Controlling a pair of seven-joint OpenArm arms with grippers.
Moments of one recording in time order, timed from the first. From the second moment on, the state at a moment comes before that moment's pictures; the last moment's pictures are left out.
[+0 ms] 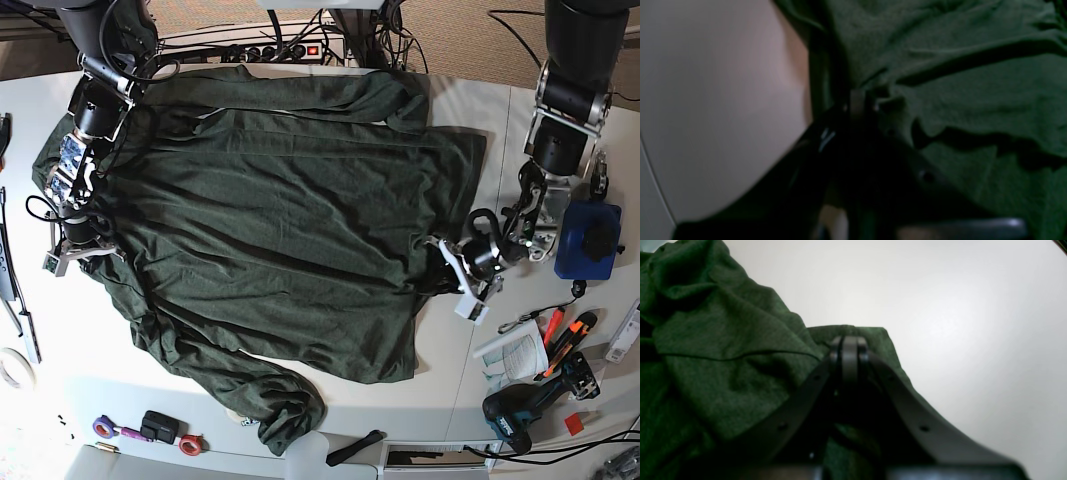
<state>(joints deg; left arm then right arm) -26.9 -19.5 23.9 41.0 -32.3 -39.5 8.4 20.3 20.1 31.4 42.5 3.6 17.9 -8.8</state>
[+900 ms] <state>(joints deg) -26.6 -19.6 14.5 40.8 -35.5 -42.4 8.5 19.0 19.4 31.3 52.5 2.2 17.9 -19.4</state>
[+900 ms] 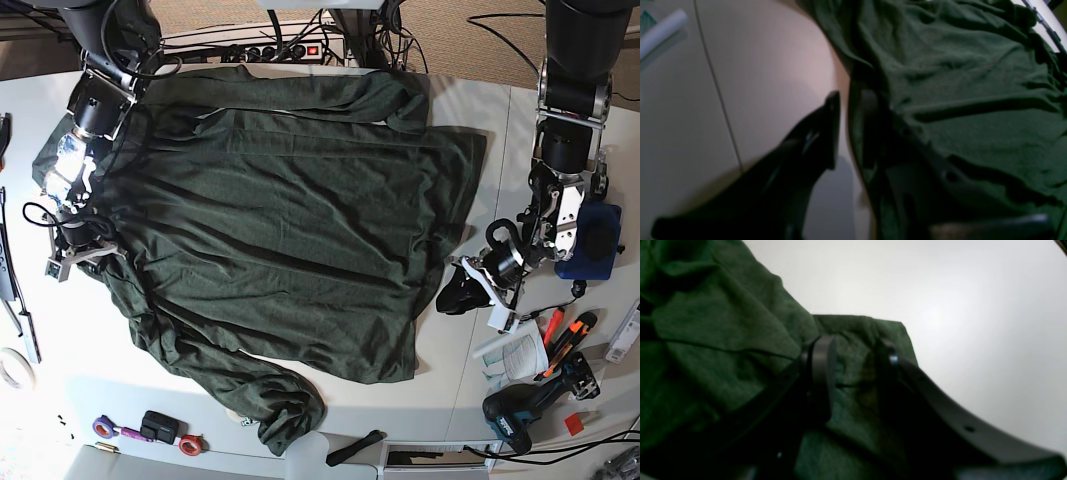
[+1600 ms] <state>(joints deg) -24.7 -21.5 7.3 43.4 -36.6 -42.8 8.2 6.7 19.5 31.1 84.2 2.4 17.8 -25.6</state>
